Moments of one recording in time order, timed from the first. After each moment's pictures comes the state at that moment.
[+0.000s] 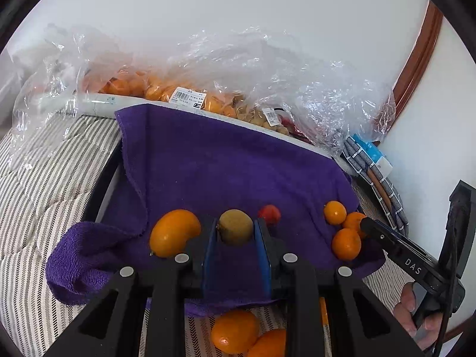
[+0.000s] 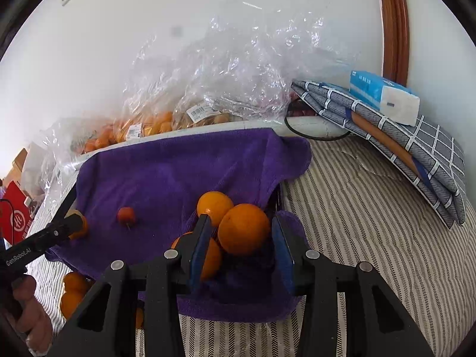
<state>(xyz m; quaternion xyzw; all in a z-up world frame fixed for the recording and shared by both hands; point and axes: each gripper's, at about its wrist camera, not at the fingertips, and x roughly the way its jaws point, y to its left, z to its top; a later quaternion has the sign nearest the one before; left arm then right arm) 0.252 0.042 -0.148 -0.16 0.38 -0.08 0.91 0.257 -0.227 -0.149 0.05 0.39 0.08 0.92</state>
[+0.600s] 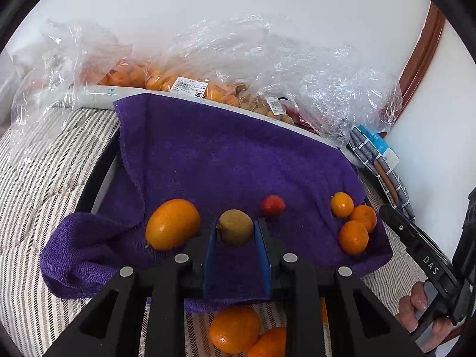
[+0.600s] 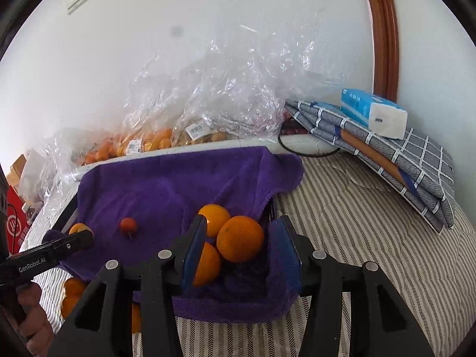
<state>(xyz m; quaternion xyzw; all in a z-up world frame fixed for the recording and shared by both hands) 0.254 0.035 -0.151 -0.15 0.40 -0.07 0.90 0.242 -0.227 -0.139 0.05 0.34 0.06 0.94</state>
